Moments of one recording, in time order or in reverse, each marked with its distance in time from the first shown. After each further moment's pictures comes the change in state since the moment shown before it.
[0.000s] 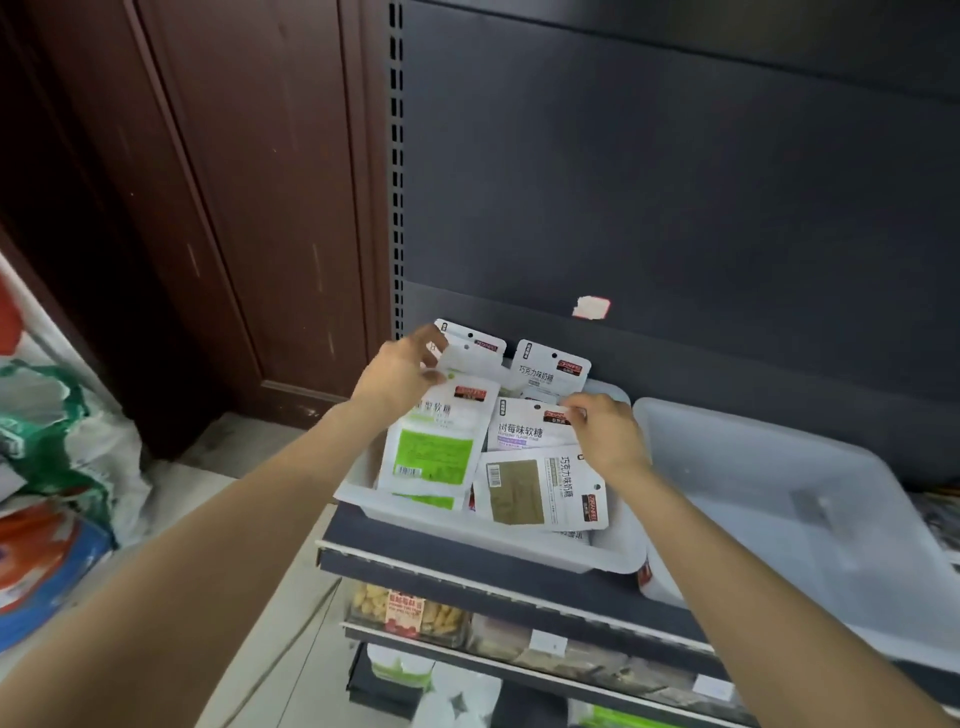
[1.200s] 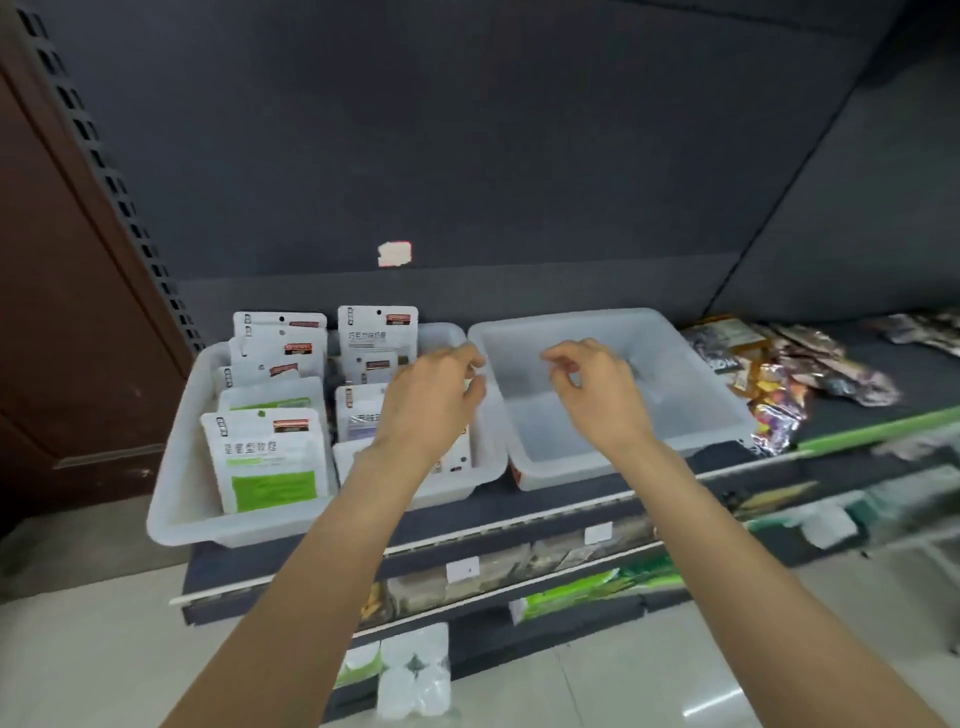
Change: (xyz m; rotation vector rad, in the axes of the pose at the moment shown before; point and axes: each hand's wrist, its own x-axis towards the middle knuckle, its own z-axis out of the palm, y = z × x) left_hand -0.076 0.137 0.112 0.150 -0.162 0.477; right_hand -0.122 0.072 -0.084 0.050 0.339 0.192
